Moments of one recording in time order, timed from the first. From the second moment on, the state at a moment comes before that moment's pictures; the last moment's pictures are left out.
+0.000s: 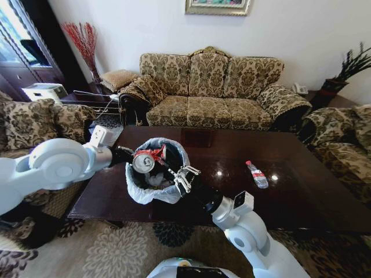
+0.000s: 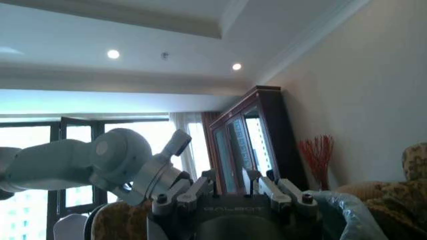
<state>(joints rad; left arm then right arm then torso) 1.55 0.10 -1.06 -2.33 -1.76 0.63 -0.38 -1.19 1.13 0.04 2.34 0.61 -0.05 -0.30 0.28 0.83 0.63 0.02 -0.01</state>
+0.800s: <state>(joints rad) 1.56 -0.03 -1.06 -2.31 -1.71 0.64 -0.39 -1.56 1.30 0.64 2.18 0.70 -0.02 0.10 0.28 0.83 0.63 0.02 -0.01</state>
